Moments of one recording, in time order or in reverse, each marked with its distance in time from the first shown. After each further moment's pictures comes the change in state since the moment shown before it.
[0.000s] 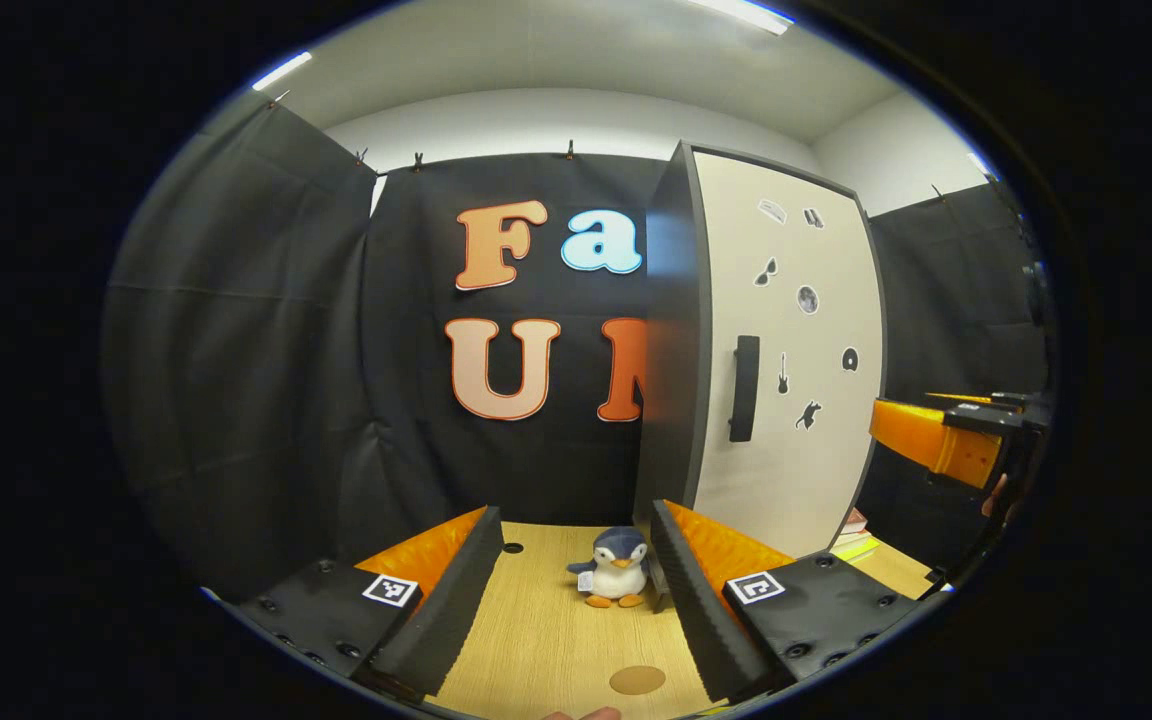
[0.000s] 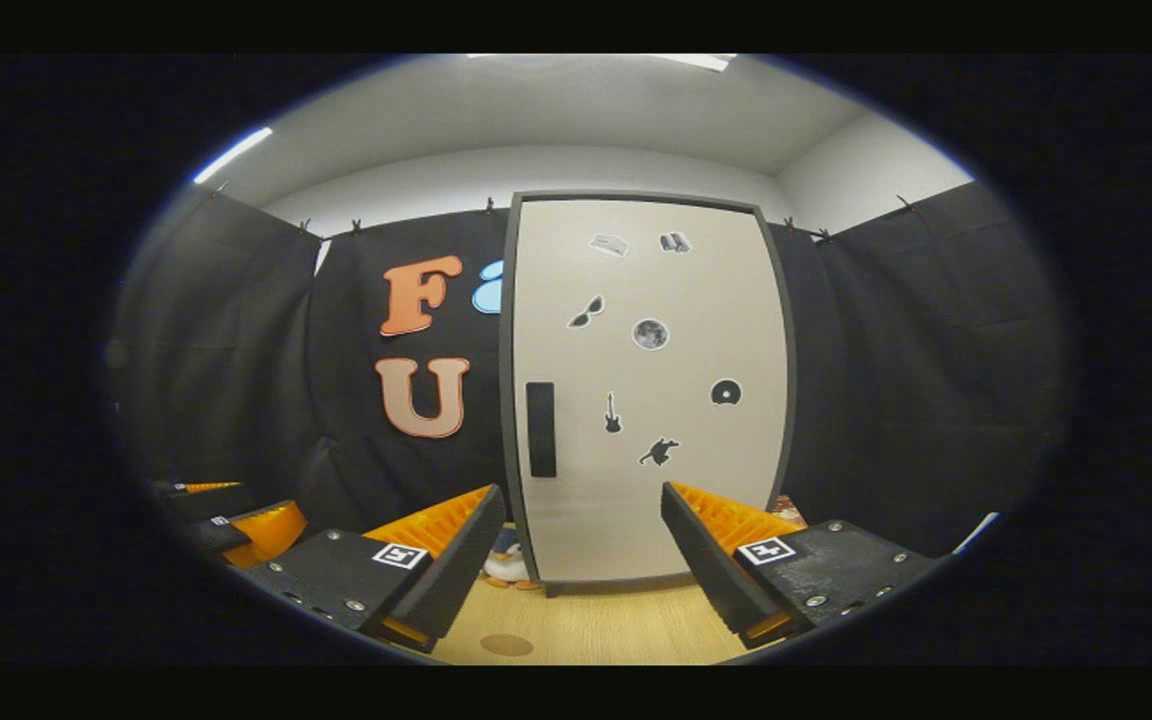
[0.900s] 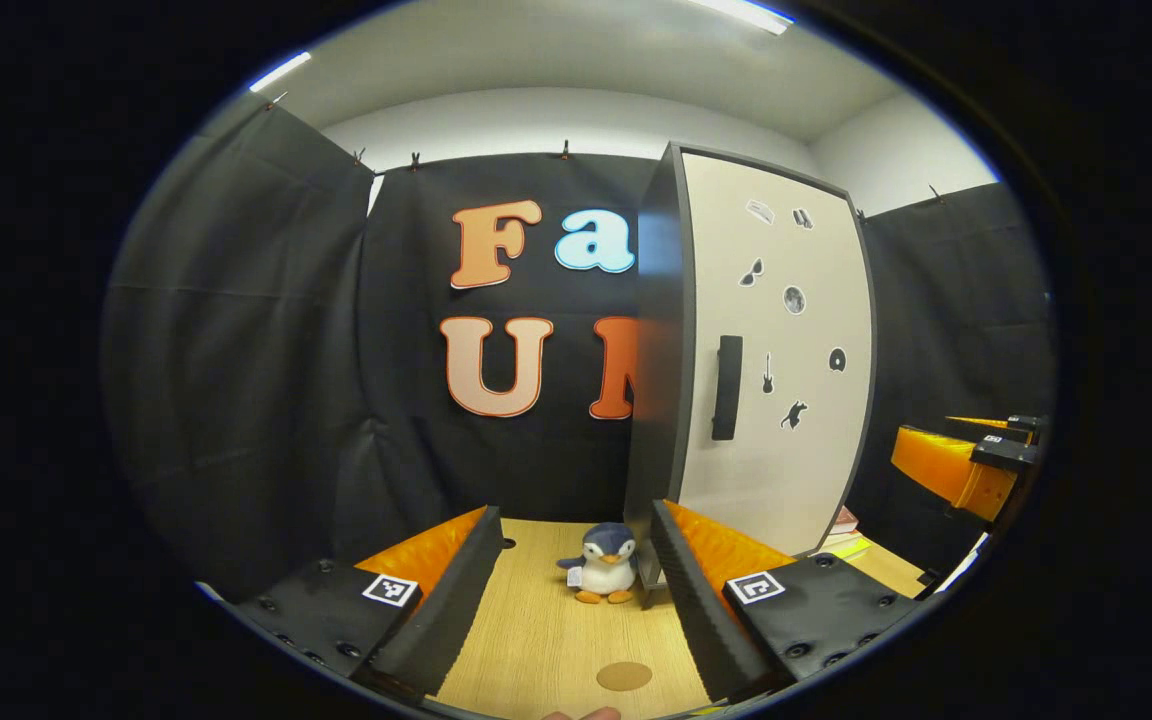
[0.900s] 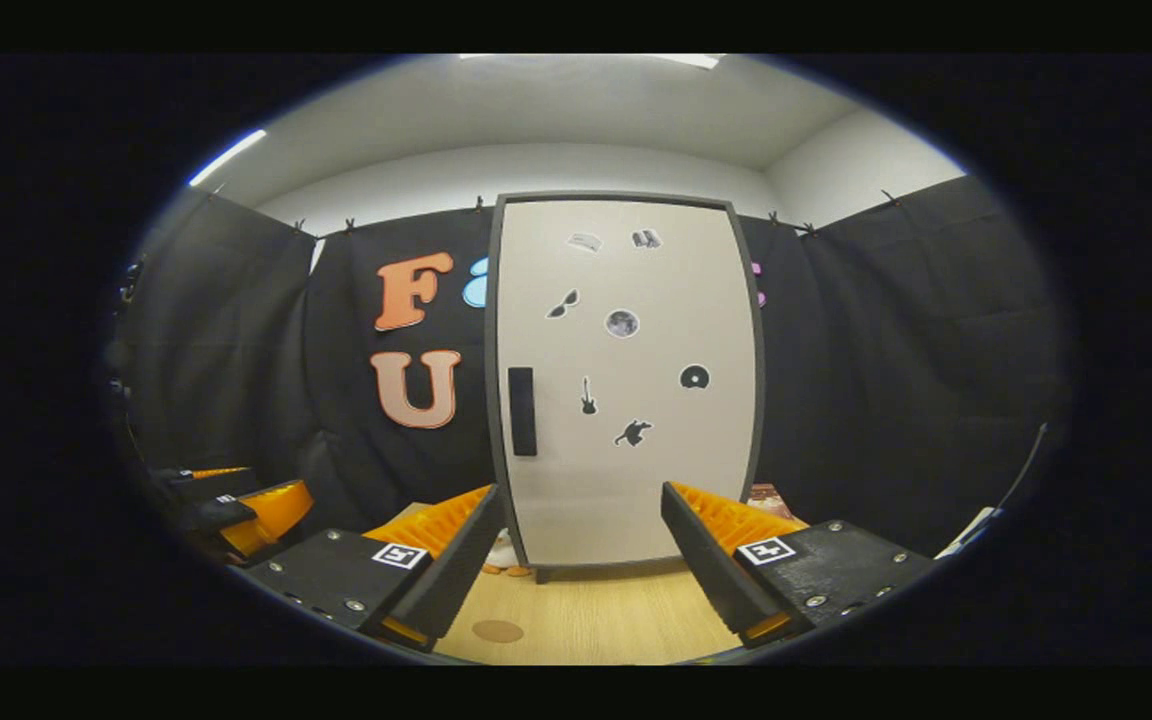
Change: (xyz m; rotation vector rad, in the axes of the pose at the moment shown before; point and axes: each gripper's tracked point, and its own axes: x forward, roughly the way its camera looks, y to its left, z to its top) left arm -0.014 -0.020 0.002 -0.002 0.003 -0.014; right arm -0.055 -0.031 -0.019 0.027 0.033 -0.032
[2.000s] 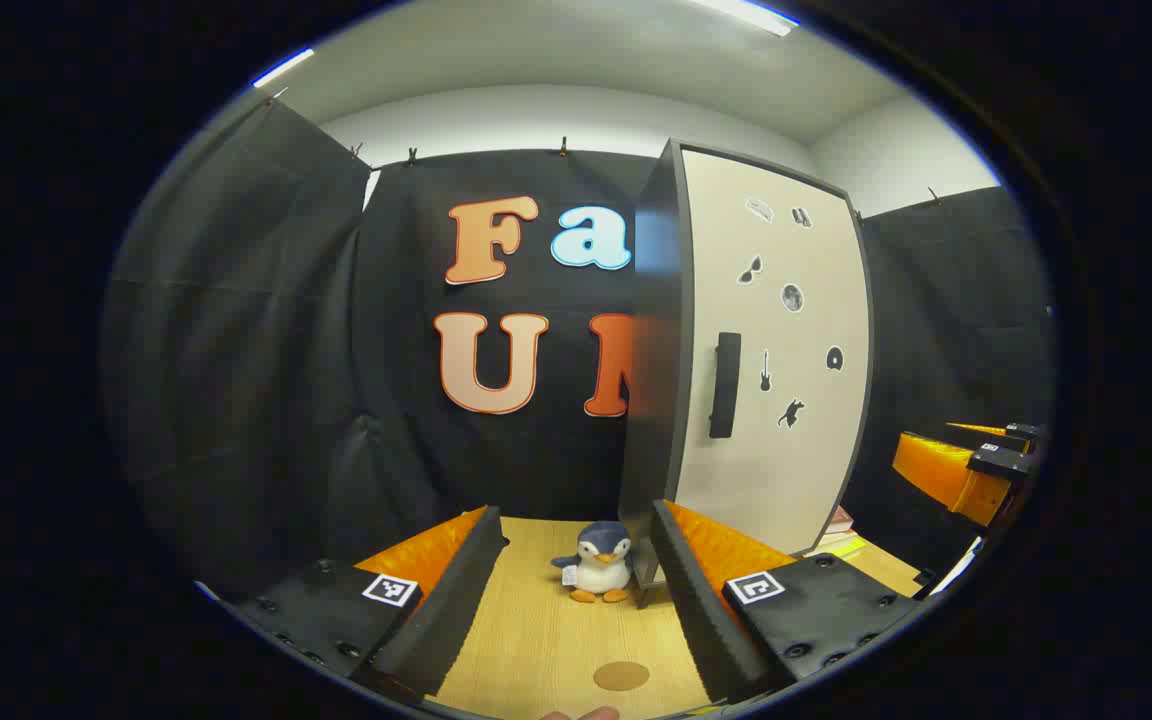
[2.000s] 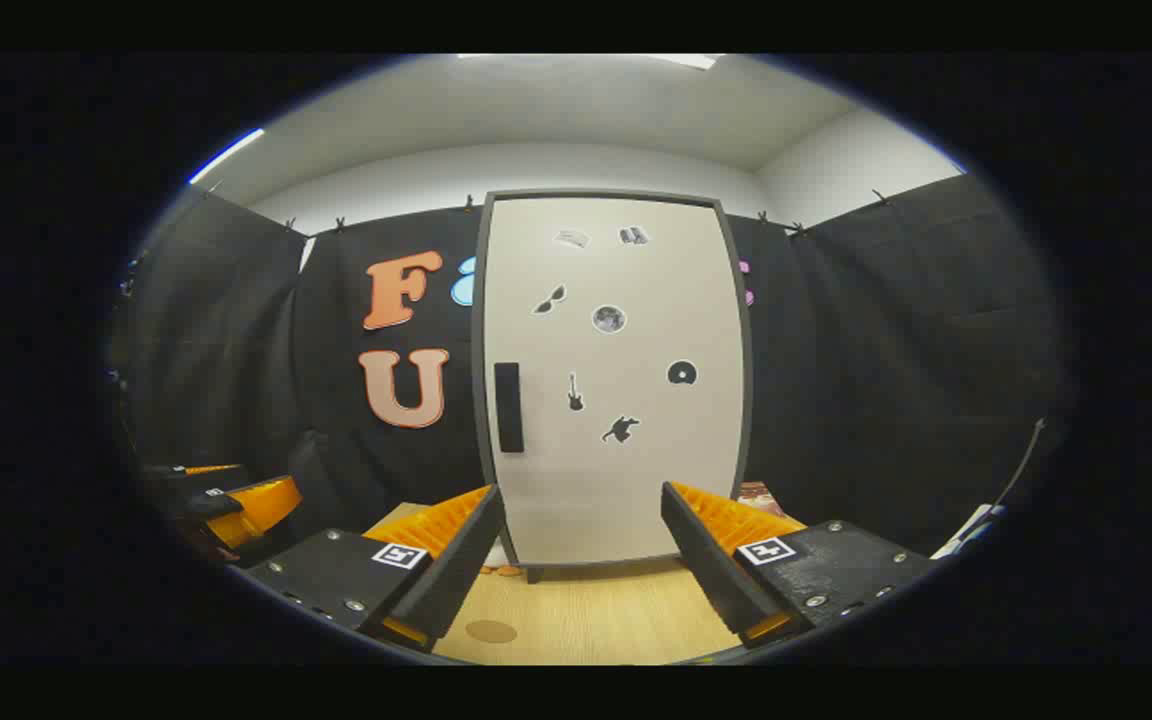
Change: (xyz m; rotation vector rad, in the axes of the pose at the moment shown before) left arm 0.003 0.000 -0.001 -0.010 0.002 -0.013; right arm 0.001 -0.008 -0.008 0.002 0.007 -0.030
